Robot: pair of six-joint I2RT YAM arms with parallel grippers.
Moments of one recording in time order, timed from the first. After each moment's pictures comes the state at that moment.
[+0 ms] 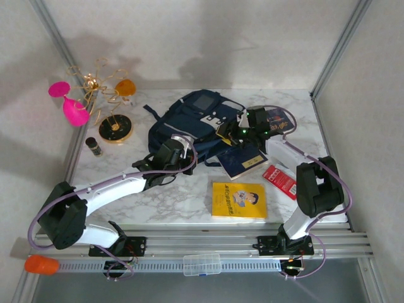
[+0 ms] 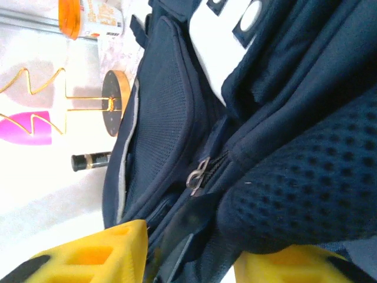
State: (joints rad) left arm -0.71 1.38 0.83 -0.12 0.00 -0.50; right arm 0.36 1.66 1.09 -0.14 -0.60 0.89
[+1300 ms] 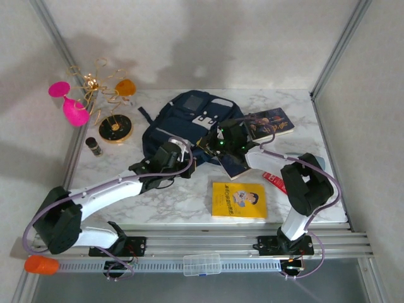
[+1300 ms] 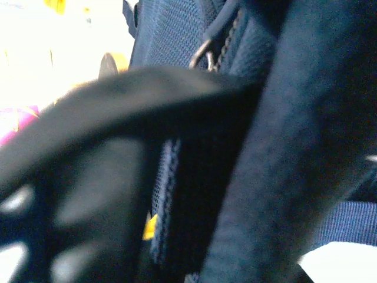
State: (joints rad) left arm -0.73 1.30 0.77 -0.15 0.06 -0.59; right arm 0.61 1.71 1.04 0.06 -0.40 1.06
